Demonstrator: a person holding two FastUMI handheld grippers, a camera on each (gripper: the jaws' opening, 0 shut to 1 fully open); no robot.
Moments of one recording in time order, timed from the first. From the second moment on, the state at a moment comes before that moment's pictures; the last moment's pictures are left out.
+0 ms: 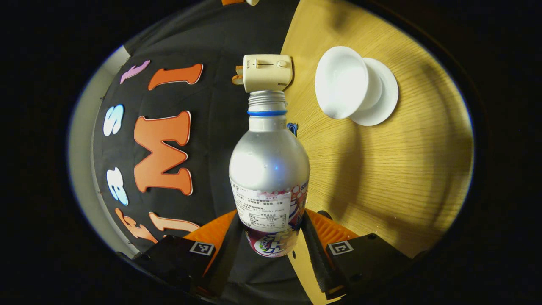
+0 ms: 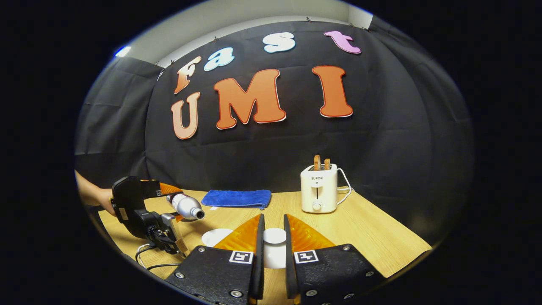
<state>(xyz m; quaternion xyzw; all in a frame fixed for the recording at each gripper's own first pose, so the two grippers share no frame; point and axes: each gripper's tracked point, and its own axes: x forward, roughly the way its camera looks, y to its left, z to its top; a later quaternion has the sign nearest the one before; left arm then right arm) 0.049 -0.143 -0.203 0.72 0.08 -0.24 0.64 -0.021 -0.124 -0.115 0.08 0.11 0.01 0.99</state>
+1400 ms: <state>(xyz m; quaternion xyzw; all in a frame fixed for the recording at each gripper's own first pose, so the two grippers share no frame) 0.085 -0.161 -0.156 0.83 0.01 -0.26 0.50 -0.026 -0.120 -0.118 0.08 0.12 0.02 0.99</state>
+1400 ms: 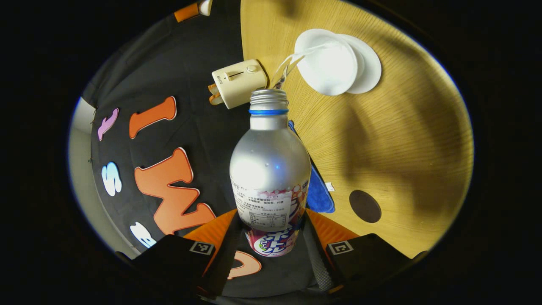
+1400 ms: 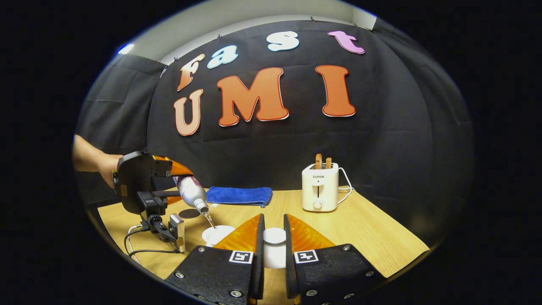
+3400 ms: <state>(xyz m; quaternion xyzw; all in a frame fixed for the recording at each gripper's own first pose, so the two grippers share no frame) 0.072 -0.187 -0.168 0.85 -0.03 -0.28 0.45 -0.027 -0.102 -0.124 0.07 0.14 0.03 0.99</state>
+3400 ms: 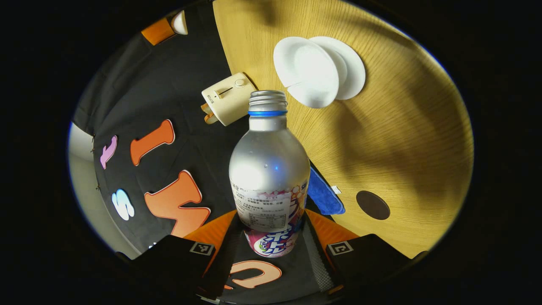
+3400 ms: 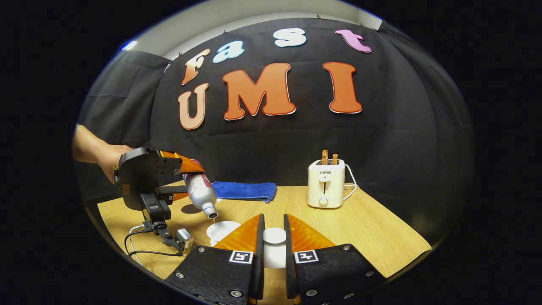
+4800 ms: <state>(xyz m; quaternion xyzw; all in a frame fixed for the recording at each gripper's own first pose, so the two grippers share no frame) 0.156 -0.086 -0.114 0.17 0.10 -0.11 0.97 0.039 0.003 -0.119 0.03 0.14 0.06 0.99</state>
